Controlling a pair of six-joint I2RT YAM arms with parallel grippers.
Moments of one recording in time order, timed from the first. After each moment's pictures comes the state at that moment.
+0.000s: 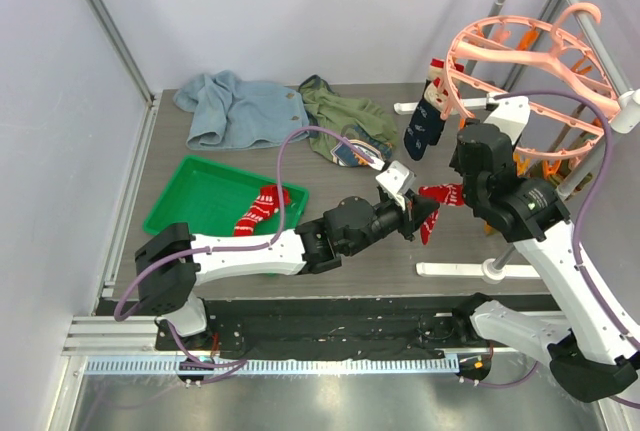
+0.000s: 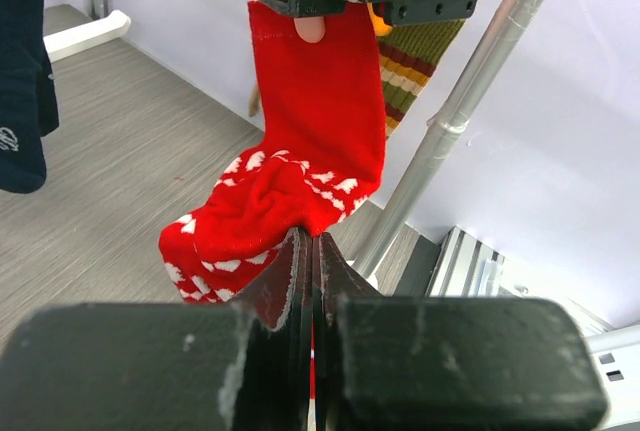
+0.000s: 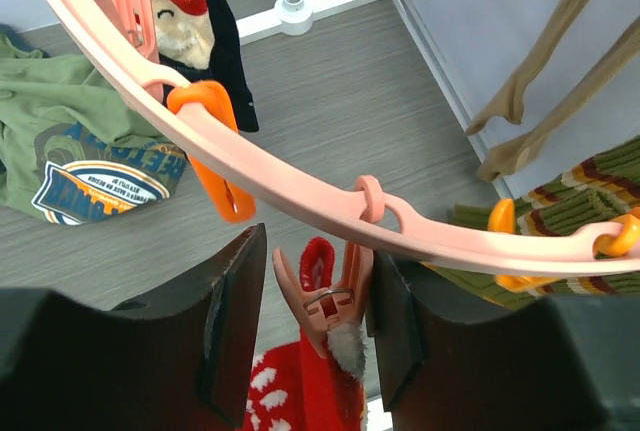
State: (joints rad) left arm -1.27 1.64 1.17 0.56 -0.22 -0.31; right arm 0.52 0.99 1.34 -0.85 0.83 0.37
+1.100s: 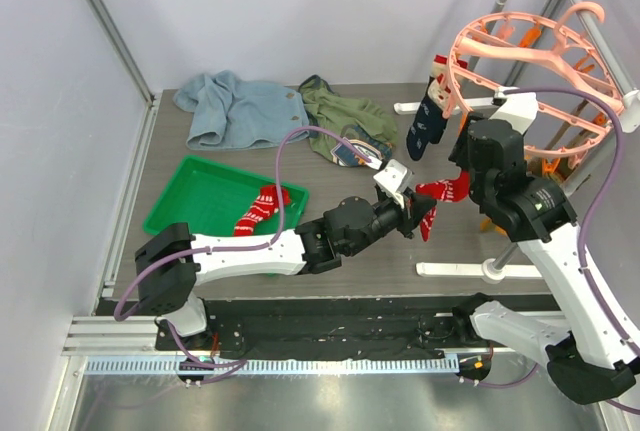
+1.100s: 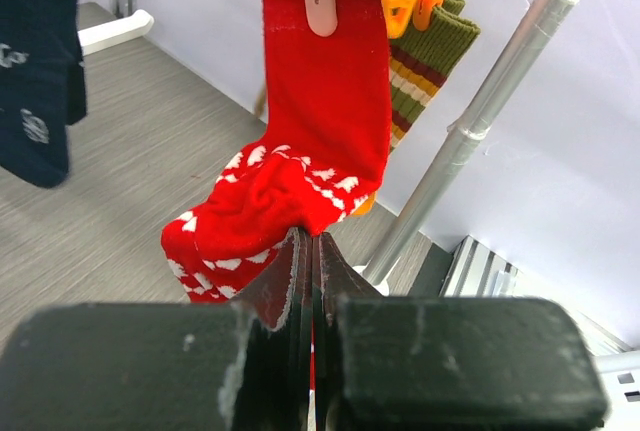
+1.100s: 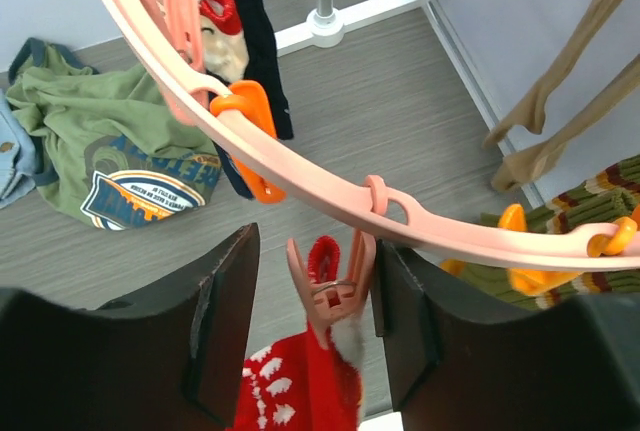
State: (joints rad) left arm -1.27 1.64 1.17 0.56 -0.27 -0.32; right arm 0.48 0.99 1.37 -0.81 0.75 0.37
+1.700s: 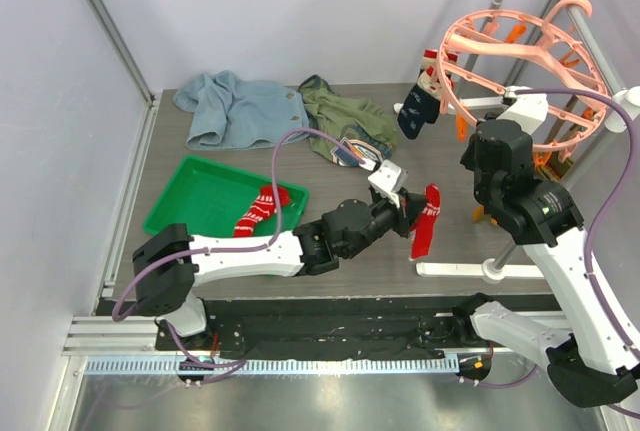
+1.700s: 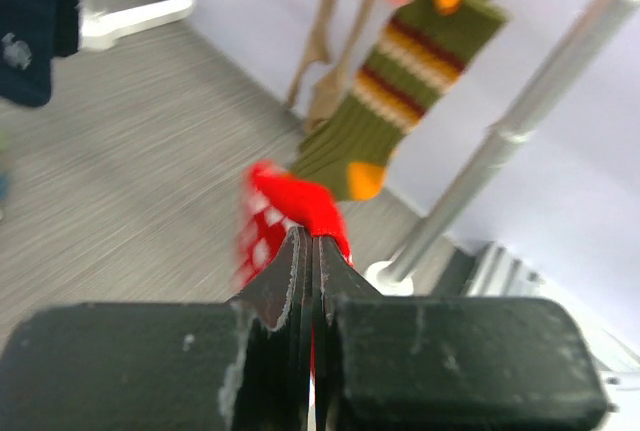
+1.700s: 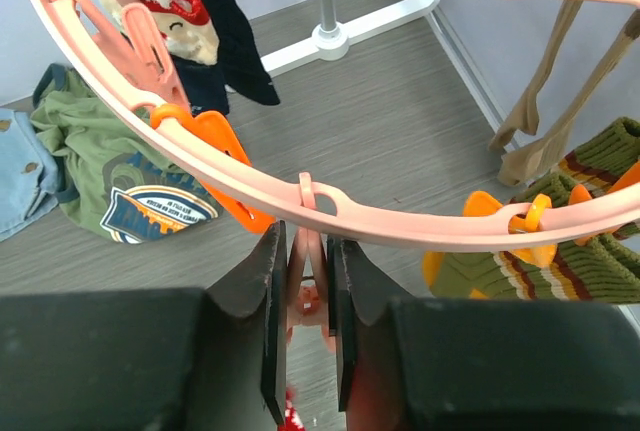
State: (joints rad) left arm -1.27 1.63 1.15 0.55 -0.33 -0.34; right arm 0.48 0.97 1.38 -0.80 0.75 0.39
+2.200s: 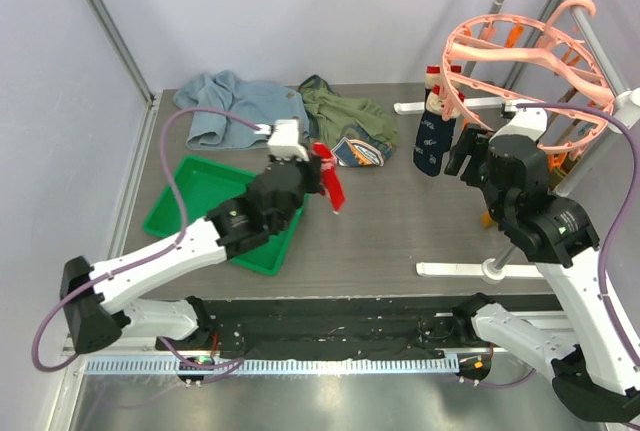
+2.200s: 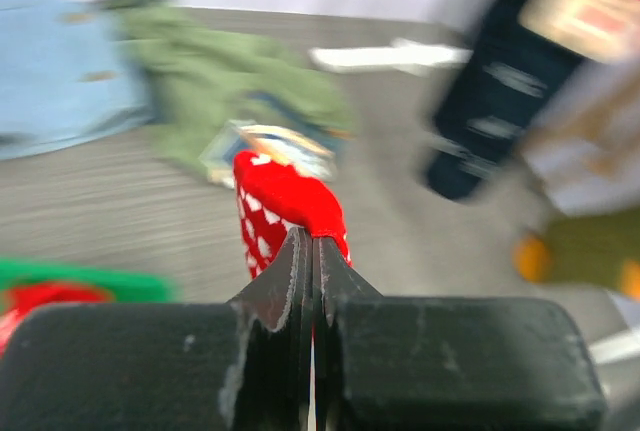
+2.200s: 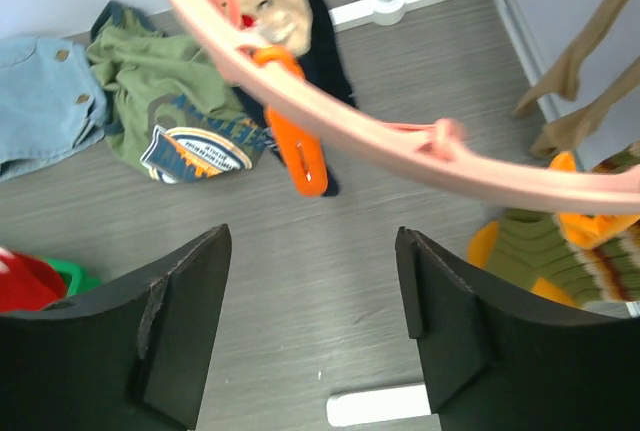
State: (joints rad) left arm -1.07 1.26 1.08 0.03 -0.64 -0.42; right arm 0.48 0.89 1.36 -0.86 0.59 0.37
